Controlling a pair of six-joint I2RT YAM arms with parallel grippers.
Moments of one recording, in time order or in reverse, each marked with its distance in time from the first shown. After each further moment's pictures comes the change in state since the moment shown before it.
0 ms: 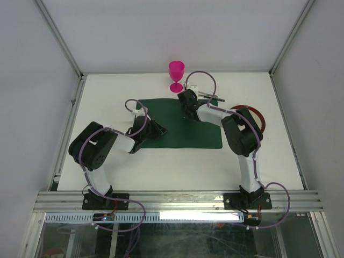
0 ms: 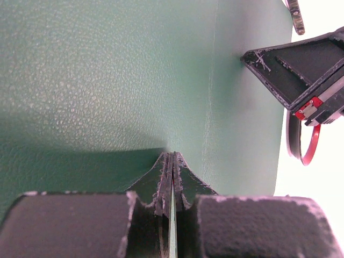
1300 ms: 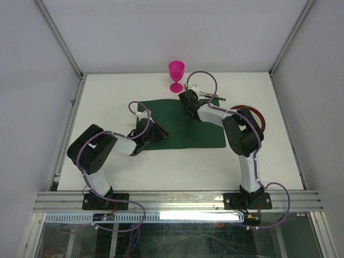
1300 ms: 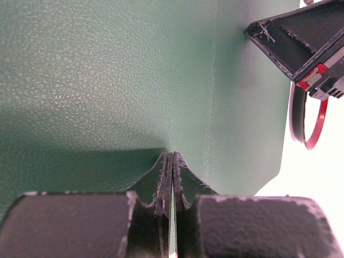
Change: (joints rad) left arm -0.059 -0.044 -0.023 -0.050 -0.021 -0.020; right arm -0.006 -0.010 -0.011 -0.013 0.026 -0.011
